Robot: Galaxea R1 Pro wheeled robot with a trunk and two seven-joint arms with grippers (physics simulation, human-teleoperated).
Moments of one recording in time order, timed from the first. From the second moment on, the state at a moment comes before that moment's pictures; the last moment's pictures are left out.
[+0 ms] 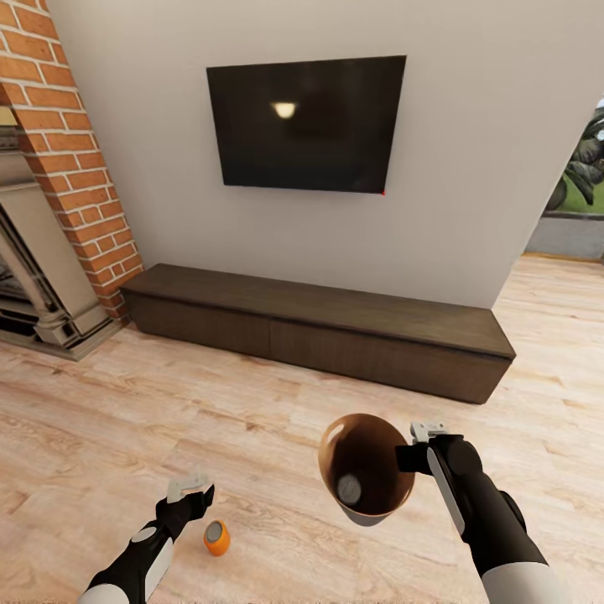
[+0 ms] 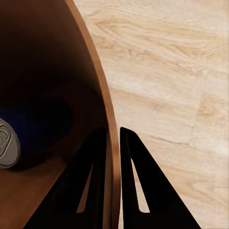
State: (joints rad) left arm -0.54 0.00 0.36 -0.36 -0.15 -0.13 -0.11; right arm -0.49 -0.04 0.00 -1.20 0.01 0.99 0.04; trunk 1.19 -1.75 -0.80
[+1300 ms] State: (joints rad) left arm -0.54 0.01 0.36 -0.36 -0.15 -0.13 -0.11; right arm -0.49 -0.04 0.00 -1.20 0.01 0.99 0.04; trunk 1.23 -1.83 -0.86
